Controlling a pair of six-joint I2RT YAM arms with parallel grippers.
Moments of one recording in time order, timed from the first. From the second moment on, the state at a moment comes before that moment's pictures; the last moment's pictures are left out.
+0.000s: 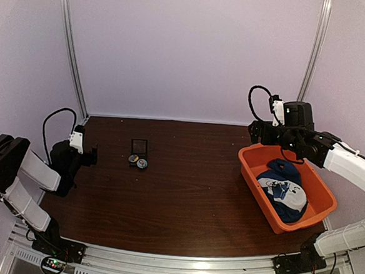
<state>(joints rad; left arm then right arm) -0.10 1.55 0.27 1.17 -0.15 0.17 0.51 1.21 1.05 -0.28 0.25 0.23</state>
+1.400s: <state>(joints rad) -0.10 1.11 0.86 -0.25 0.31 -0.35 0.45 1.14 1.08 -0.53 0.22 0.33</state>
